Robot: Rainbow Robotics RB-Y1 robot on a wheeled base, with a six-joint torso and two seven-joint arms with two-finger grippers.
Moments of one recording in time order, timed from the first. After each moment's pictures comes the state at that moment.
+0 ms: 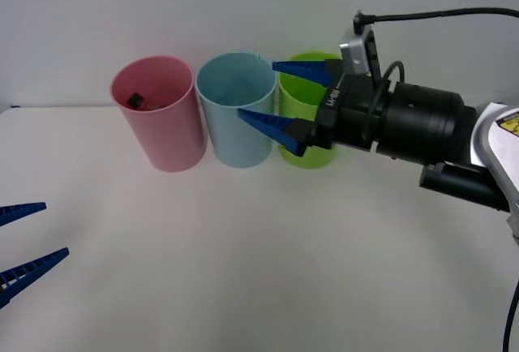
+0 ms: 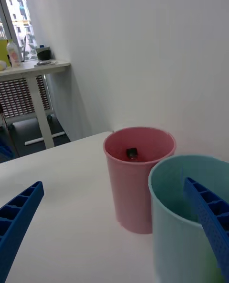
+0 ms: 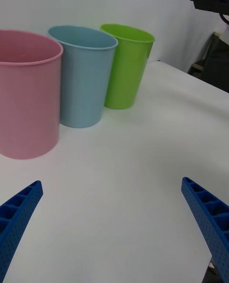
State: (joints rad) right arm -0.34 -0.51 0.12 -1.92 1.50 -0.87 -0.67; left arm 0.33 0.57 0.60 -1.78 -1.16 -1.40 0.31
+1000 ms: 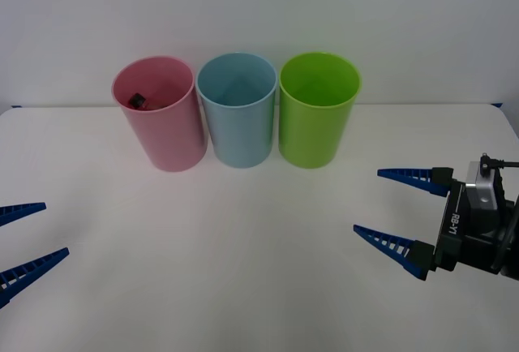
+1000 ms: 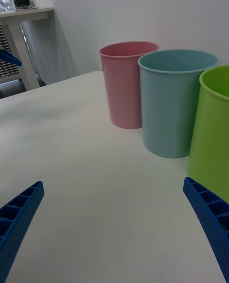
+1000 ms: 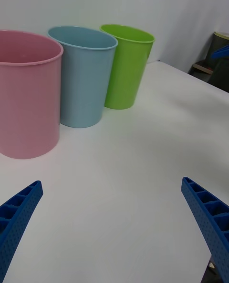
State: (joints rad) right arm 0.16 -0.41 -0.32 -1.99 1.42 -1.30 -0.35; left arm 0.33 0.57 0.60 -1.78 -1.16 -1.40 0.31
